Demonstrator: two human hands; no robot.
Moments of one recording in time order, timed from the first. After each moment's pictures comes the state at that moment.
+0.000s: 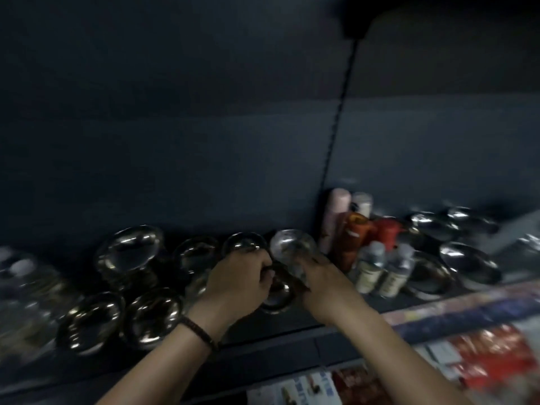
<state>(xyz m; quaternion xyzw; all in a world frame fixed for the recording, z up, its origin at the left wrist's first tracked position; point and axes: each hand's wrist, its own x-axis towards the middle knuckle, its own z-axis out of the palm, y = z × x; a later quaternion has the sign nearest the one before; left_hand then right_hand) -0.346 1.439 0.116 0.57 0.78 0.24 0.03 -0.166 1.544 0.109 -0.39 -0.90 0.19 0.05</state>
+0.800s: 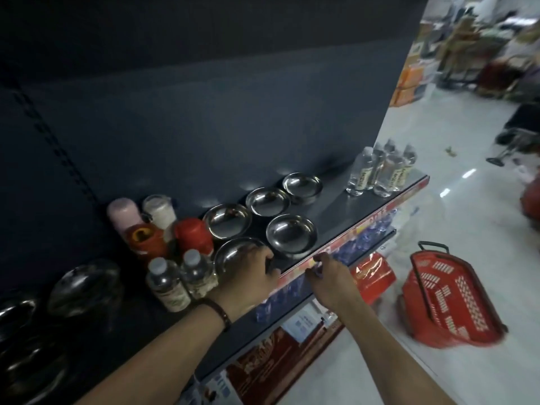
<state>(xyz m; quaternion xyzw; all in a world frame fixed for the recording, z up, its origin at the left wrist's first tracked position) 0.032 1.733 0.063 0.71 0.66 0.19 0.17 0.243 1.757 0.033 -0.67 -0.66 0.27 0.16</state>
